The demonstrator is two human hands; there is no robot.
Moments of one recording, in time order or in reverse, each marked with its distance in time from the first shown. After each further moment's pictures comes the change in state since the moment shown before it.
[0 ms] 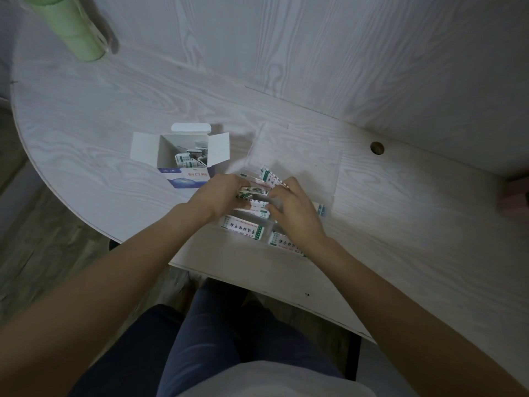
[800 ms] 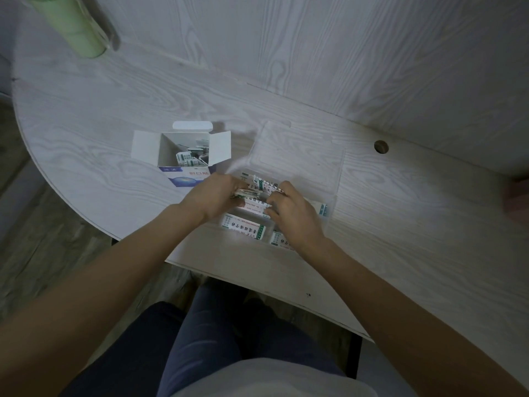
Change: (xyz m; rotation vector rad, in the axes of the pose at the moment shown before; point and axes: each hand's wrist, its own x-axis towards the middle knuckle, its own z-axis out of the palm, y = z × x) left_hand -0.003 -0.011 -0.003 0.067 0.018 0.090; right_hand 0.004 0.000 0.006 -0.165 -0.061 -0.045
